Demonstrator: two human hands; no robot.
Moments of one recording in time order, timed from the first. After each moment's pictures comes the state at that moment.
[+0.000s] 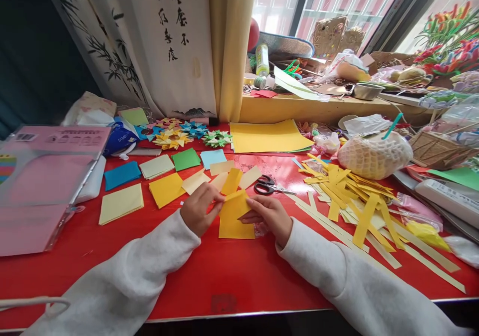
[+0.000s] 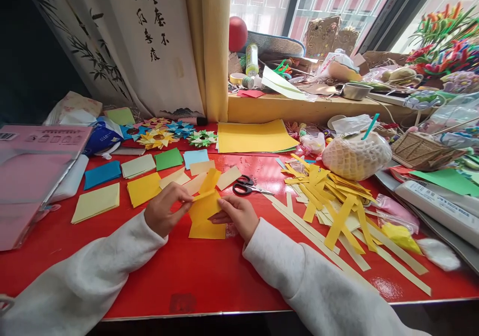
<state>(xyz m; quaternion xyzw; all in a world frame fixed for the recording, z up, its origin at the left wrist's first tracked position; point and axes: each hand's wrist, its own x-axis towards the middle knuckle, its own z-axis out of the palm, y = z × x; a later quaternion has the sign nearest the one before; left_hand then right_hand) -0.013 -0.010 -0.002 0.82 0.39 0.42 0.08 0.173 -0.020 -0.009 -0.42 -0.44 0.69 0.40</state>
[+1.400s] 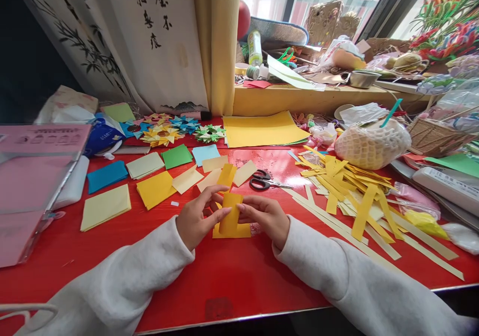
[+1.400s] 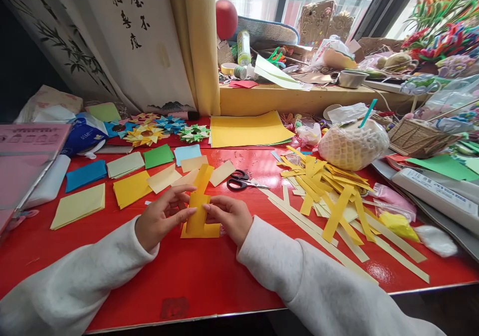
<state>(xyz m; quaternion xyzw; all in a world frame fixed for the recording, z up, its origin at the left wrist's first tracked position) 0.000 -0.024 -0.001 0.73 0.45 0.34 0.39 0.171 -0.030 -0.004 -0.39 -0.46 0.68 0.43</state>
